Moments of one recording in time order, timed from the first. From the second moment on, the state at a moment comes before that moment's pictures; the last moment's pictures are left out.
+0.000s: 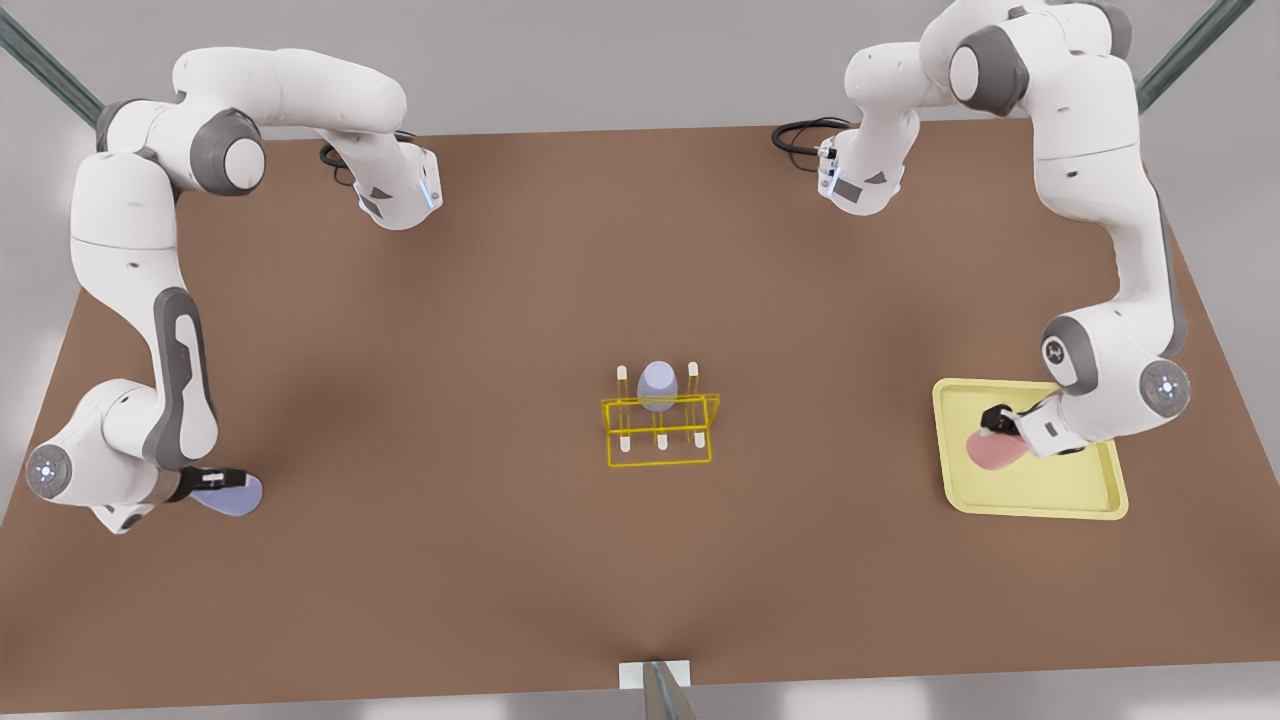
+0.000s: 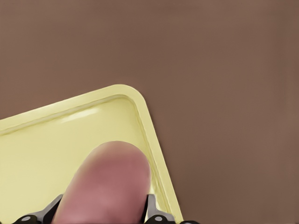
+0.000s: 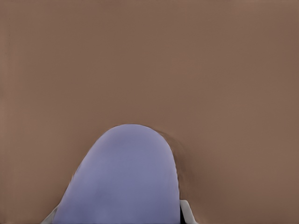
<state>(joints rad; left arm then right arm) 0.02 0.49 0.14 -1.71 -0.14 2.11 0.63 -0.39 0.79 0.06 -1.44 -0.01 2.07 -0.39</state>
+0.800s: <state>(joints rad) -0.17 0.69 -0.31 -1.28 -0.25 1.86 -0.37 -0.18 0.73 0.48 -1.35 0.20 2.04 -0.46</state>
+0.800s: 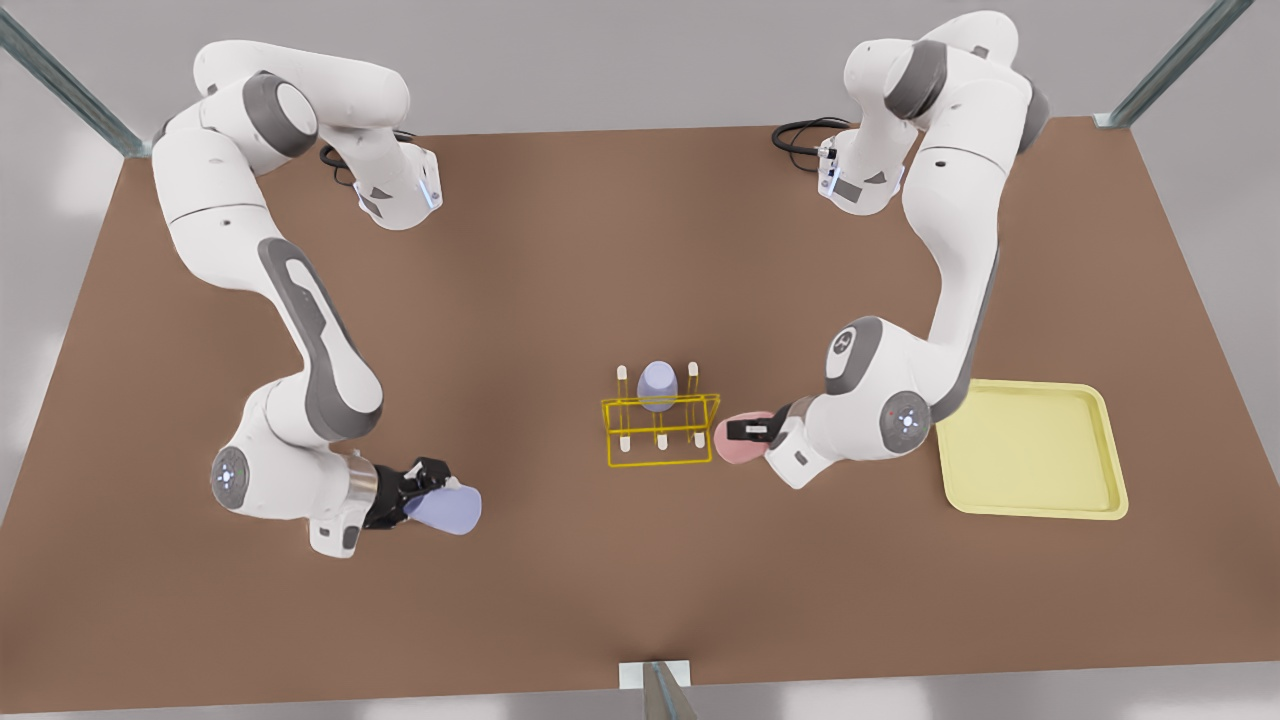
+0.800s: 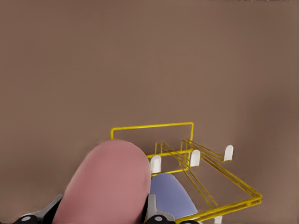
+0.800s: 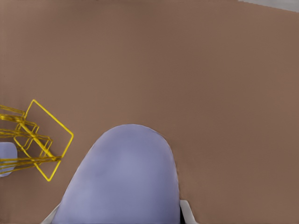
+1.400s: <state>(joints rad) -0.04 0.66 -0.29 -1.04 -0.04 1.70 -0.67 0.10 0.80 0.47 -1.25 0.33 2.13 -0.33</state>
